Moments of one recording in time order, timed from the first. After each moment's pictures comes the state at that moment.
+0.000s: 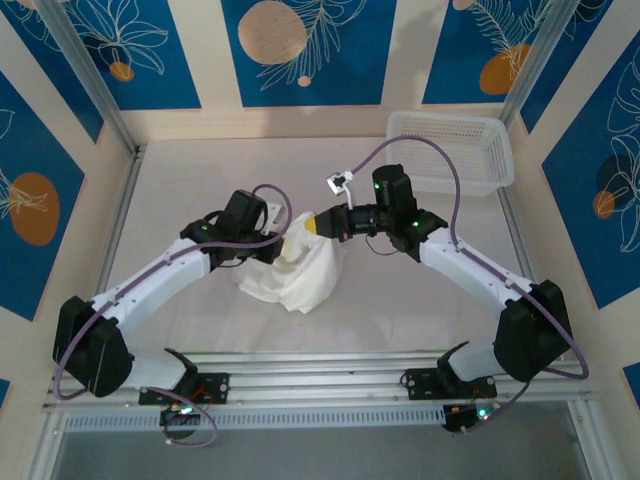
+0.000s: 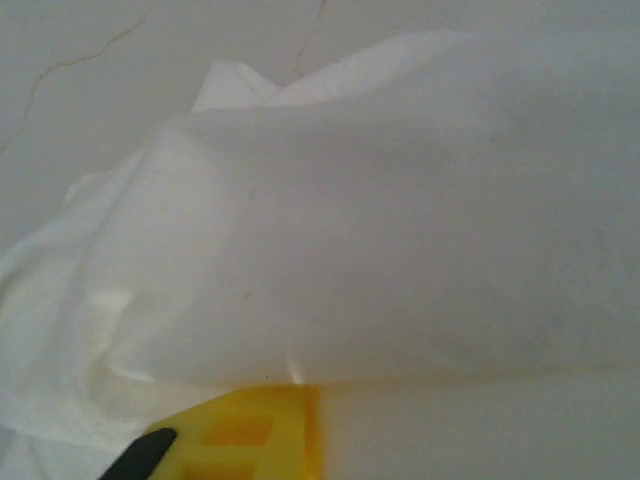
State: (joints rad) left arm -0.59 1.34 1.07 -0.65 0.09 -0.21; right arm 0.54 1.39 1.07 -0.09 -0.88 0.50
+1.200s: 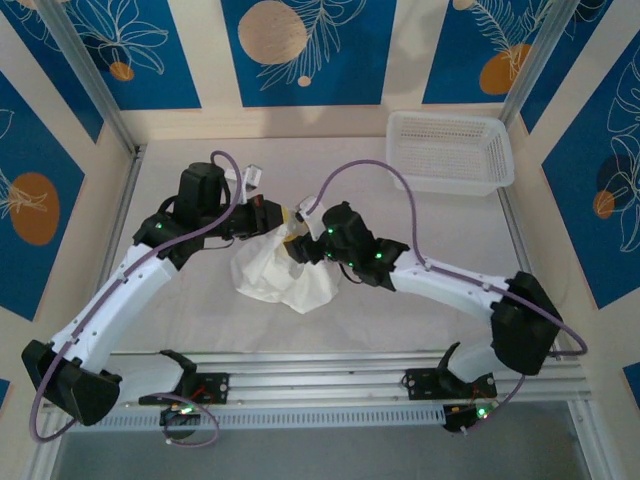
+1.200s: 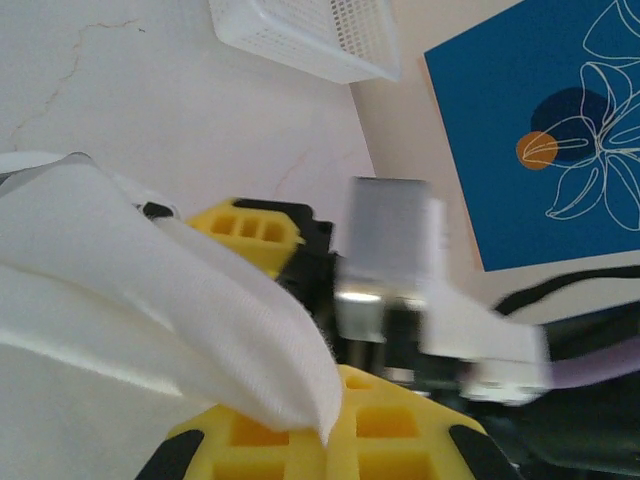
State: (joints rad) left arm -0.49 1.19 1.24 -0.60 0.56 -0.71; right arm 0.88 1.46 1.01 -0.05 0.07 0.06
